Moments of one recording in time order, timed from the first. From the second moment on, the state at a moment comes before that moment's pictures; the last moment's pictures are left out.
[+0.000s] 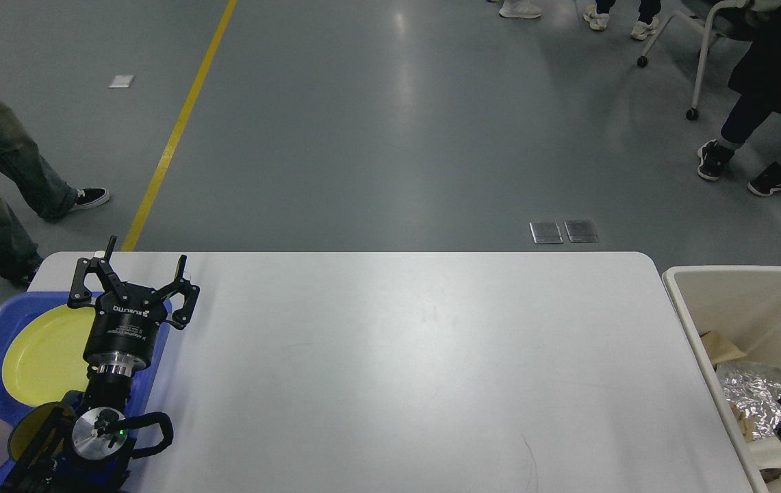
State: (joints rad) left arm -0.20 0.04 -1.57 -0.91 0.31 -0.51 -0.21; right arm 0.57 -0.38 -1.08 0.10 0.30 -0.05 -0.20
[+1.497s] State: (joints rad) left arm -0.20 0.04 -1.57 -0.91 0.31 -0.51 -0.21; right arm 0.68 -0.41 -1.09 0.23 0.26 -0.14 -0.20
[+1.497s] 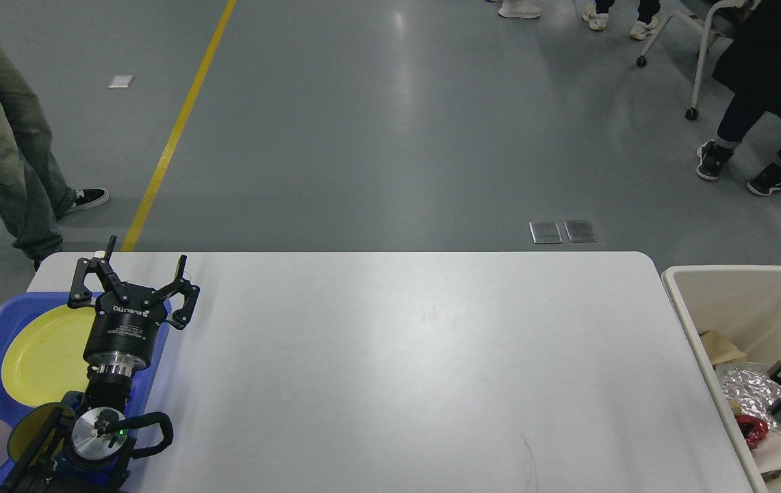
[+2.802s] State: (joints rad) left arm -0.20 0.03 -1.57 -0.91 0.31 -0.51 -0.21; right arm 0.54 -0.36 0.84 0.76 -0.06 0.19 0.32
